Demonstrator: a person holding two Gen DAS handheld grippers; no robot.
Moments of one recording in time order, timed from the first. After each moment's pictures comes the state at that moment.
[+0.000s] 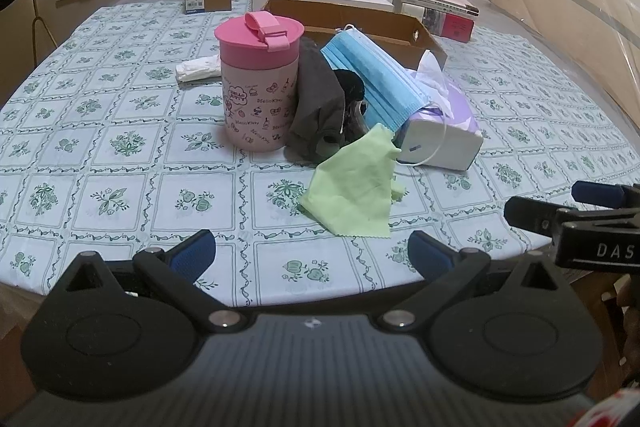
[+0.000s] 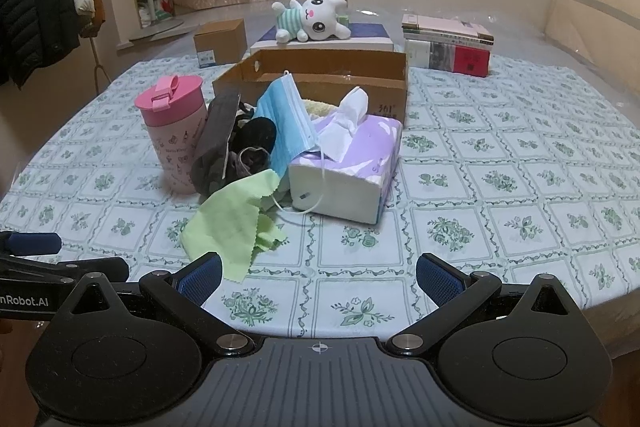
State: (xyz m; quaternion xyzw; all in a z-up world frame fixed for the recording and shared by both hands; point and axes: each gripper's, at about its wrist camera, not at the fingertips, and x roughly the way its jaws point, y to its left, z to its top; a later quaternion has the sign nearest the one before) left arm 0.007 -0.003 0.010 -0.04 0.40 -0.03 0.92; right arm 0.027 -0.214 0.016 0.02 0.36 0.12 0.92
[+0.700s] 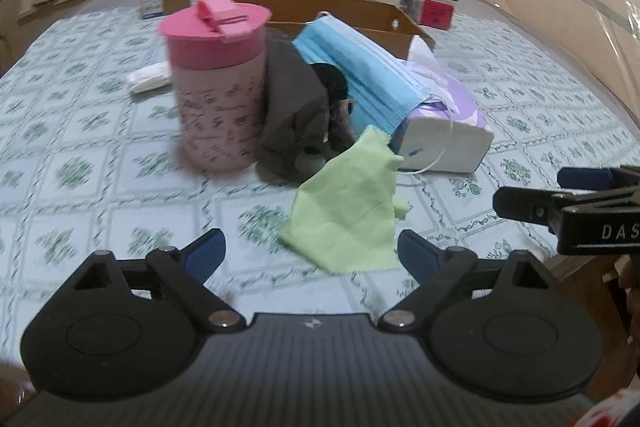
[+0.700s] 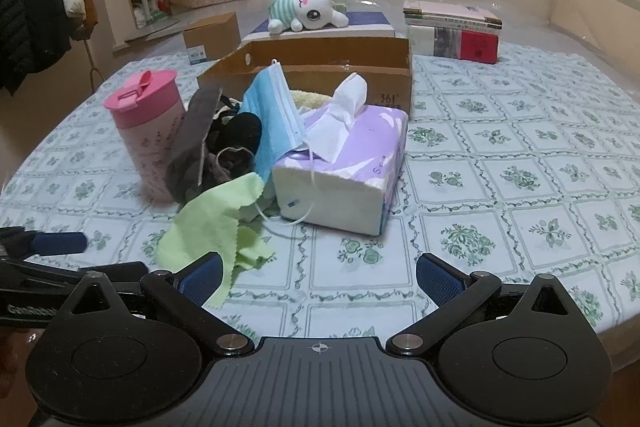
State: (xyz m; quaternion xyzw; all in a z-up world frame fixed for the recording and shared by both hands) left arm 0.069 -0.008 -0.031 -0.01 0.39 -0.09 0.92; right arm 0.073 -0.219 -0.019 0.03 0.37 0.13 0.92
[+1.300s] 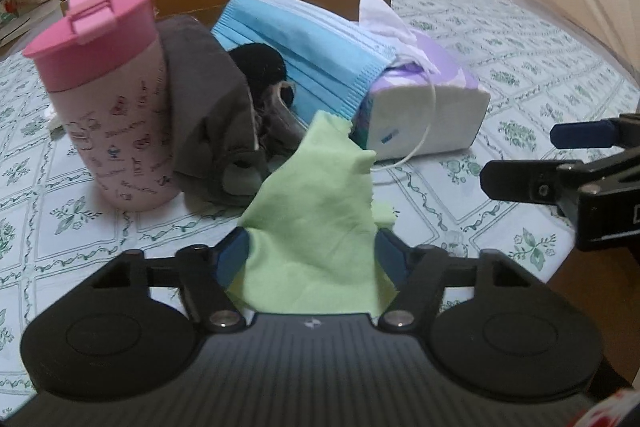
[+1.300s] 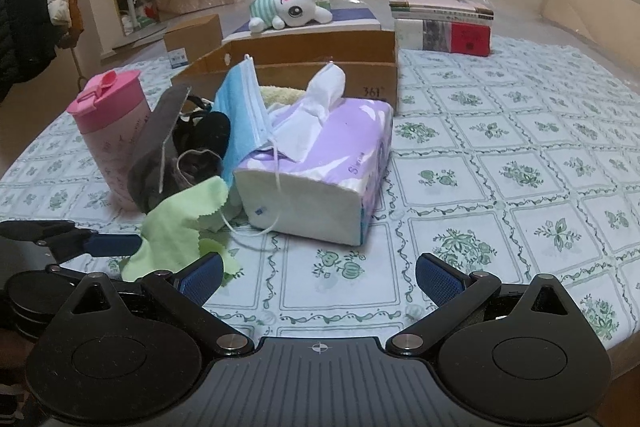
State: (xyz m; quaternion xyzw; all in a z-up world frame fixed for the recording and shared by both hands) left arm 0.122 -0.051 -0.073 0.06 0.40 -0.15 0.90; right arm 0.098 -0.233 -0.044 0.04 0.36 0.12 0.92
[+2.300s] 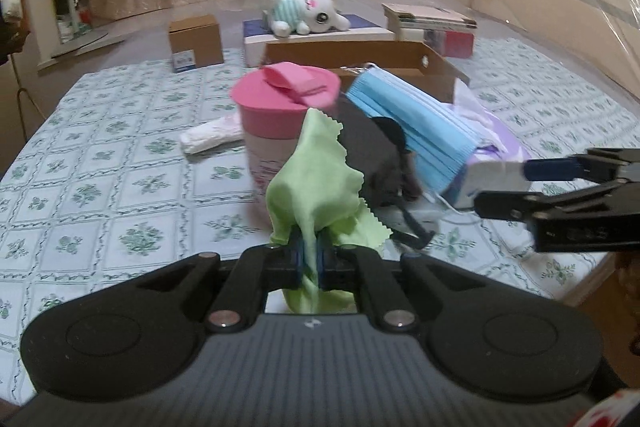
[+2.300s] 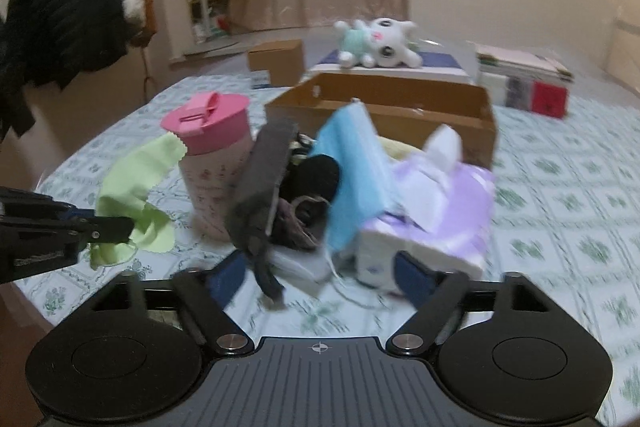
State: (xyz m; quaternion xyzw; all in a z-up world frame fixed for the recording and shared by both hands) left arm 0.075 0.044 -0.001 0.03 0.33 -0.06 0.94; right arm 0.105 -0.164 -0.019 0.00 0.31 0.22 0.93
